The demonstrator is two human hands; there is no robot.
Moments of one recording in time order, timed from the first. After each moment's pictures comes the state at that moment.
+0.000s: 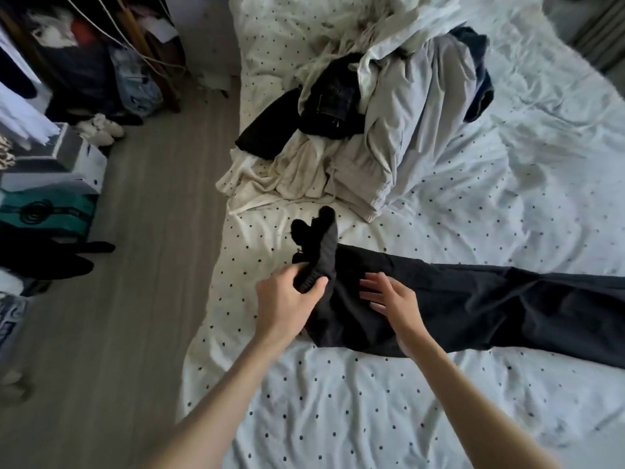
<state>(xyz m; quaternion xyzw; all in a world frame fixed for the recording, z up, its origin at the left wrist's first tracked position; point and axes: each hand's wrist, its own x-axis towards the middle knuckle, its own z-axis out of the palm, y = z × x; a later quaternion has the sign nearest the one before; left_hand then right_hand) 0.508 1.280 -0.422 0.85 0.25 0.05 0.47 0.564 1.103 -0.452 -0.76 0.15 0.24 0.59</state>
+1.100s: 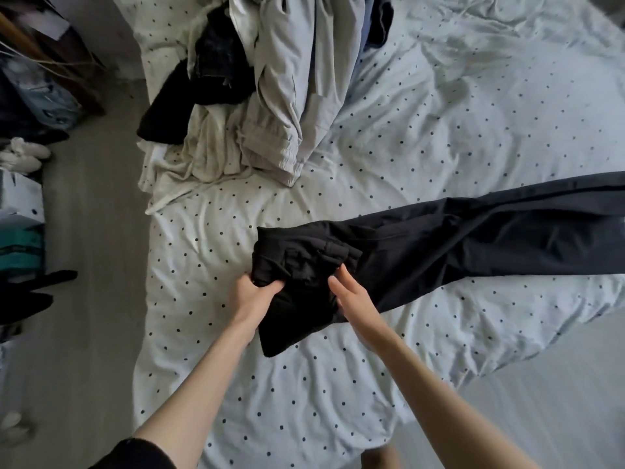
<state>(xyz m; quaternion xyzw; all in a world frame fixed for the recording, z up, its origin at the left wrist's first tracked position) 0.526 1.198 -0.490 0.72 0.40 -0.14 0.54 0.526 1.024 -0.493 -0.66 0.17 0.34 0.65</state>
